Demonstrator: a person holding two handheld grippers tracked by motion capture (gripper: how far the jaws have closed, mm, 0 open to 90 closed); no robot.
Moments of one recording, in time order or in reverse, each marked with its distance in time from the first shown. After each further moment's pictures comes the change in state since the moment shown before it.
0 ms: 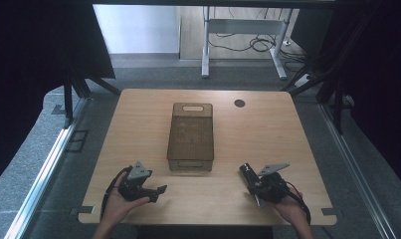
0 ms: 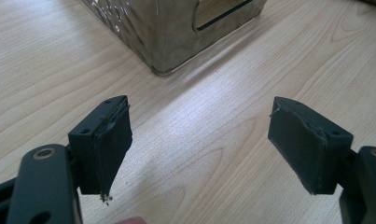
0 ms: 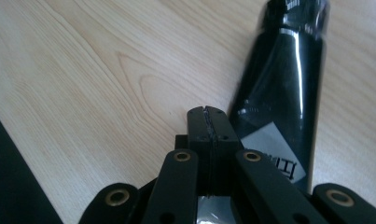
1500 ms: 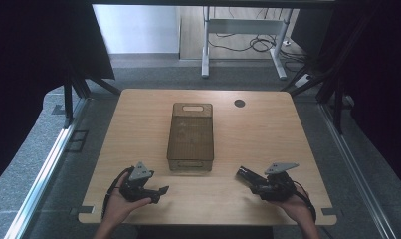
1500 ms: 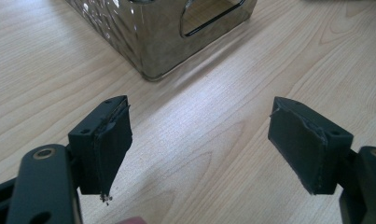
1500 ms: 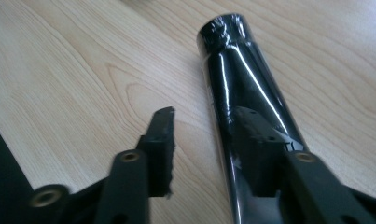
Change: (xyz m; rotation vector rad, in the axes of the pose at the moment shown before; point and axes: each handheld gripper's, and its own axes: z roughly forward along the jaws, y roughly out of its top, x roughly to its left) left arm -0.007 0.004 -0.002 -0.005 -0.006 0.015; right arm -0.007 -0.001 -0.017 -0.085 -0.042 -0.011
